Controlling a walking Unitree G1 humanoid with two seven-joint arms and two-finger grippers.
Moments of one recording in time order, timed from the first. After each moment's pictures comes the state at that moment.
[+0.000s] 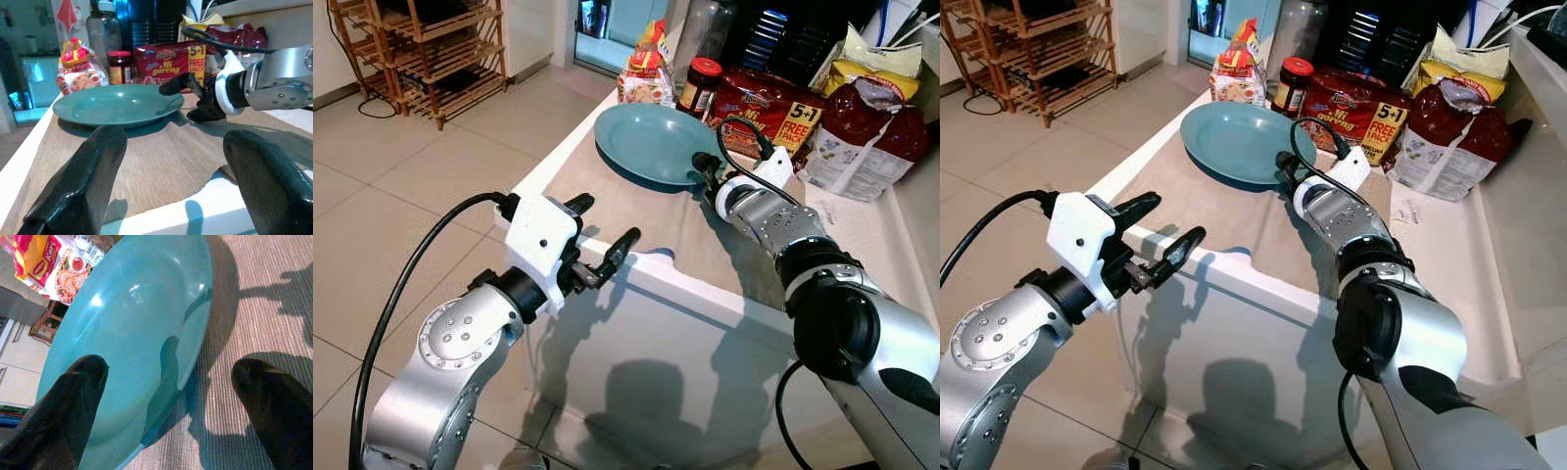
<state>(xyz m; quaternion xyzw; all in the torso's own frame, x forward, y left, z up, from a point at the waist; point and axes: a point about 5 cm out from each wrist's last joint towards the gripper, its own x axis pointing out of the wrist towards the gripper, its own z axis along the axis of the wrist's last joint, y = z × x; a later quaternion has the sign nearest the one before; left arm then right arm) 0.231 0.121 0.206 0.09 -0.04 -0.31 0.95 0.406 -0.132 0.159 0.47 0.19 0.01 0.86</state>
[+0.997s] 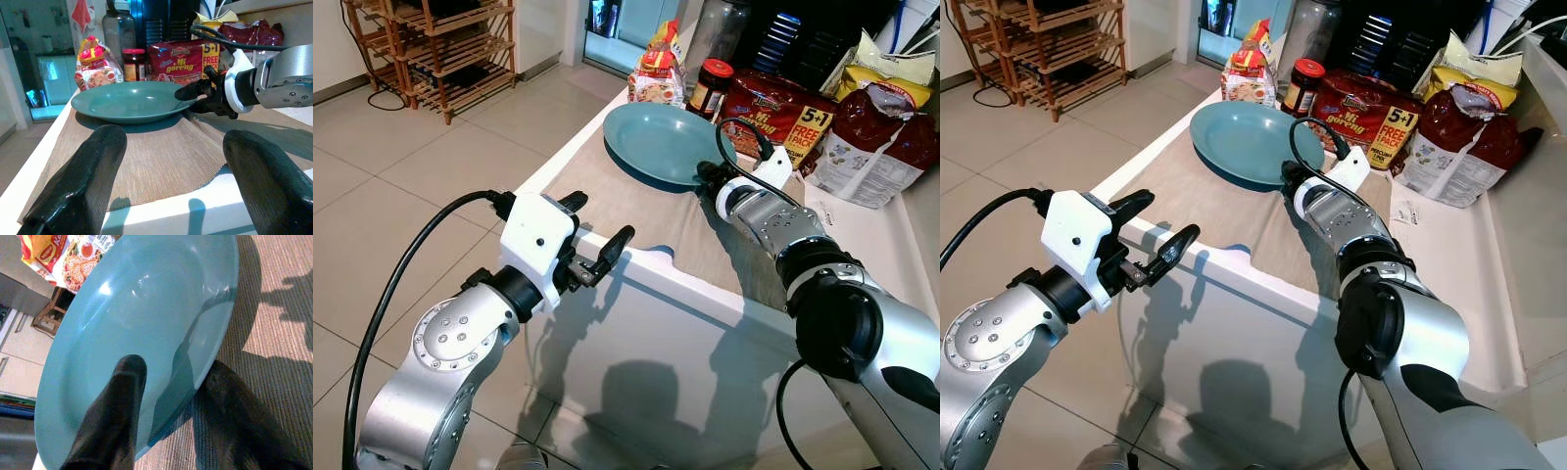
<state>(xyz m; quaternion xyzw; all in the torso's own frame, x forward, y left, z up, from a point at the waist) 0.231 0.123 0.208 0.10 -0.04 -0.30 0.95 0.406 -0.135 0.157 0.47 0.19 0.01 0.86</state>
